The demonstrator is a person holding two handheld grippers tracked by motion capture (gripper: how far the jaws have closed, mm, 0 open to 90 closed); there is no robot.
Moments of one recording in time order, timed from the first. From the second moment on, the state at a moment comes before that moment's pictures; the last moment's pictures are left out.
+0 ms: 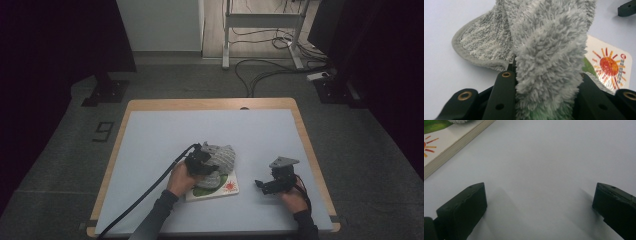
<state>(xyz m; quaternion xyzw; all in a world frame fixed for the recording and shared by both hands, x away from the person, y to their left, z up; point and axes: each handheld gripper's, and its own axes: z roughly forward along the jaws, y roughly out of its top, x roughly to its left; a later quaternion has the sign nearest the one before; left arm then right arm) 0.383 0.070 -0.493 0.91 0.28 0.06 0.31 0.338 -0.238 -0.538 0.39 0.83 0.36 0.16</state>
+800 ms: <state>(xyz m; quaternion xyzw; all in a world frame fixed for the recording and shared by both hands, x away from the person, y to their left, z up) 0.375 0.025 -0.496 0.92 0.24 0.05 0.31 0.338 -0.238 -0.538 0.39 0.83 0.36 0.16</state>
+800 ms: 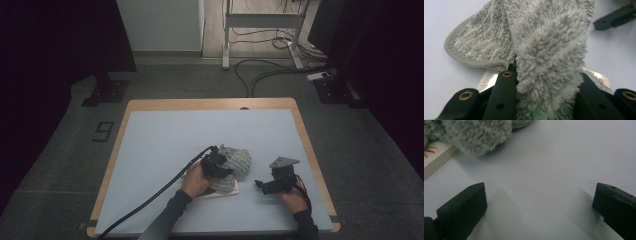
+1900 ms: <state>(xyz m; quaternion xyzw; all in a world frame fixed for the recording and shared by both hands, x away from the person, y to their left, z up) 0.356 0.069 -0.496 0.91 0.25 0.04 0.32 0.338 -0.238 -0.538 0.39 0.83 0.36 0.16</state>
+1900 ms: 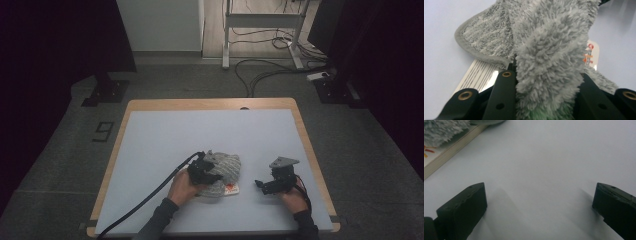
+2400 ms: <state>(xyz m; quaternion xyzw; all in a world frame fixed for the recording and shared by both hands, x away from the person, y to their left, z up) 0.347 0.102 -0.495 0.91 0.27 0.05 0.32 0.338 -0.238 -0.538 0.39 0.83 0.36 0.16</state>
